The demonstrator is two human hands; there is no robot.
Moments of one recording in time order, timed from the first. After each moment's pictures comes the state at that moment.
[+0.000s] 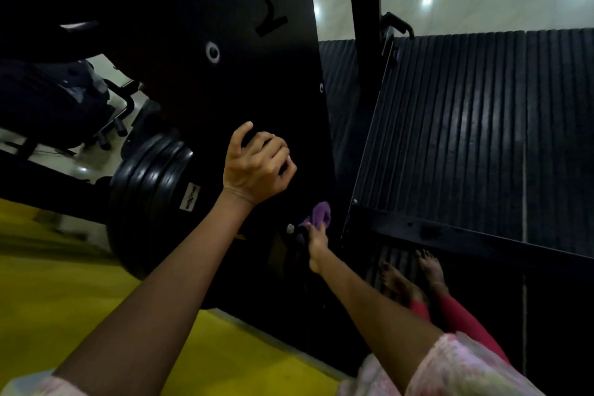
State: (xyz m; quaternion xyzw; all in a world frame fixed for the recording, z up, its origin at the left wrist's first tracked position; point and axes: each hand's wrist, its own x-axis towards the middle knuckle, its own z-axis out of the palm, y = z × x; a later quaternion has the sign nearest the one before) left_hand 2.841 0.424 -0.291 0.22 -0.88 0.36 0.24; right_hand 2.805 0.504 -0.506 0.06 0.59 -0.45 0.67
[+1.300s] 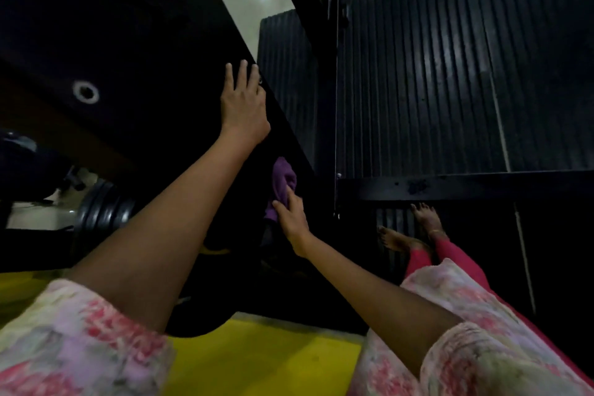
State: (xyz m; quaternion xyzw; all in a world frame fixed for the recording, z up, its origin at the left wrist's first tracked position) left_hand 2.715 0.365 -0.289 0.35 -0.82 0.33 -0.30; right_hand 2.780 0.497 -0.456 -0.17 0.60 -0.50 0.60
